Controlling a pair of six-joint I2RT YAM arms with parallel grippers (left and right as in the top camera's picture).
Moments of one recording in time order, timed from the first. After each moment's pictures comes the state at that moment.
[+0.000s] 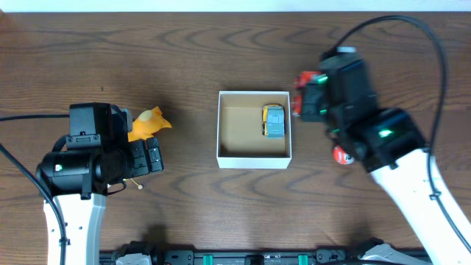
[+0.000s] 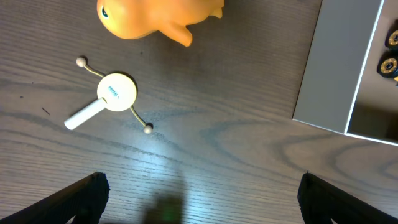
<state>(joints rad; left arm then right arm) 0.06 1.08 1.15 -1.29 0.10 -0.15 0.51 1.33 1.41 -0.89 0.22 0.49</state>
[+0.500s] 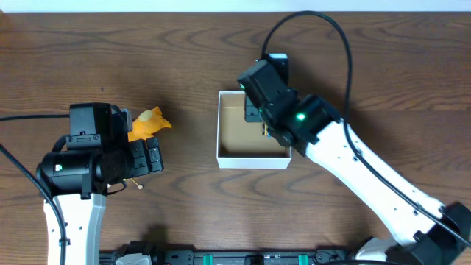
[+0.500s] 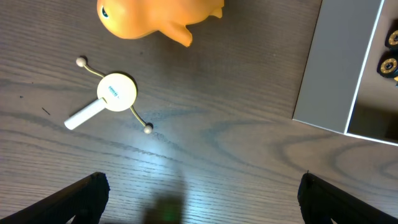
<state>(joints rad) 0.06 1.08 1.15 -1.29 0.10 -0.15 0.73 1.62 1.51 -0.82 0.33 0.64</state>
